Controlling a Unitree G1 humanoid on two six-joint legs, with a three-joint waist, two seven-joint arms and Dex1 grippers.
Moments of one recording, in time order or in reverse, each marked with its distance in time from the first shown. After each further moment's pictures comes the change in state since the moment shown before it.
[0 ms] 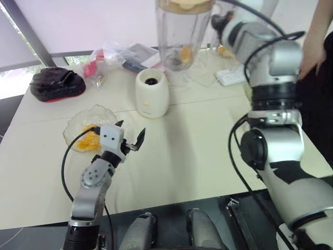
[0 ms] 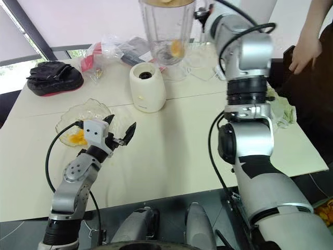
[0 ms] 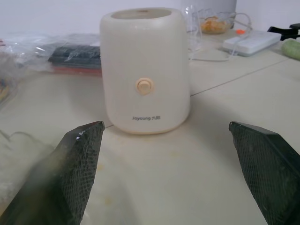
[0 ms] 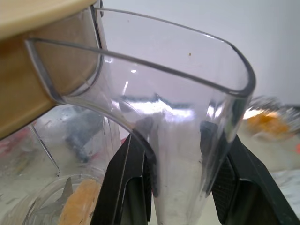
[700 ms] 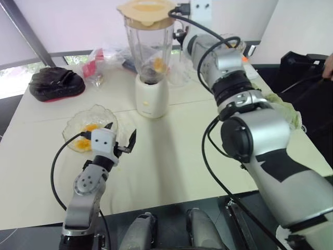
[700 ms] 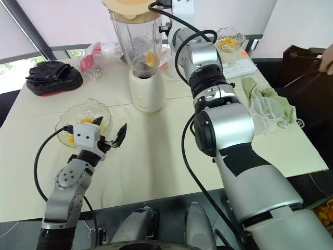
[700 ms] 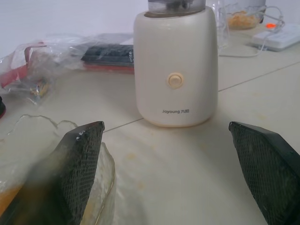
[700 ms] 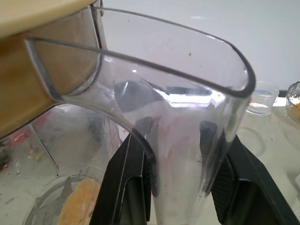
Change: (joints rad) left arm 0.075 0.019 0.027 -0.075 0.028 0.000 0.069; right arm -0.195 0.152 0.014 0.578 -0.036 -0.402 -0.085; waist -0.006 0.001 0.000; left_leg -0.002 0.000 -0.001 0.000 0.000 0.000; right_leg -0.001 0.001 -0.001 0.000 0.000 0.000
